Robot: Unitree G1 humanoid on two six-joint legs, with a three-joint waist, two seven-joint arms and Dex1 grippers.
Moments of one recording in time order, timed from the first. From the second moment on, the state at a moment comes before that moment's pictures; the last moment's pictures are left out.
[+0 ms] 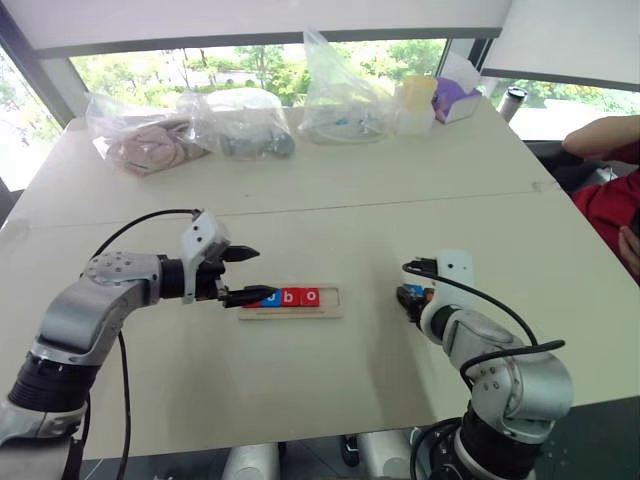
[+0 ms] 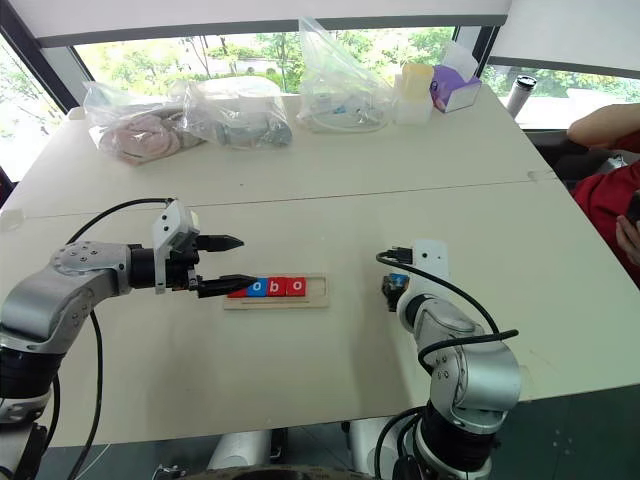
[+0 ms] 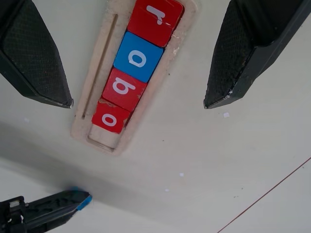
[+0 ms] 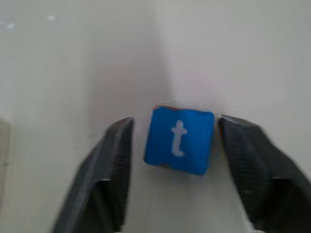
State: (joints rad) left arm -0.35 0.80 -0.02 -0.23 -0.52 0.66 -1.00; right arm -0.25 0.08 -0.19 -0.78 0.07 1.61 0.06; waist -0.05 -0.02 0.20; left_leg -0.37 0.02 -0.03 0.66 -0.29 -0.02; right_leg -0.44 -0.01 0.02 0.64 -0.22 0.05
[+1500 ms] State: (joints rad) left arm -0.21 0.94 0.10 -0.44 -0.62 0.78 -1.04; right arm -0.64 -0.76 0.25 0.57 0.06 -0.27 1.49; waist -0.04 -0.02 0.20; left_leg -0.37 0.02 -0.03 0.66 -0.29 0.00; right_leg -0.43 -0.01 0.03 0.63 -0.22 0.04
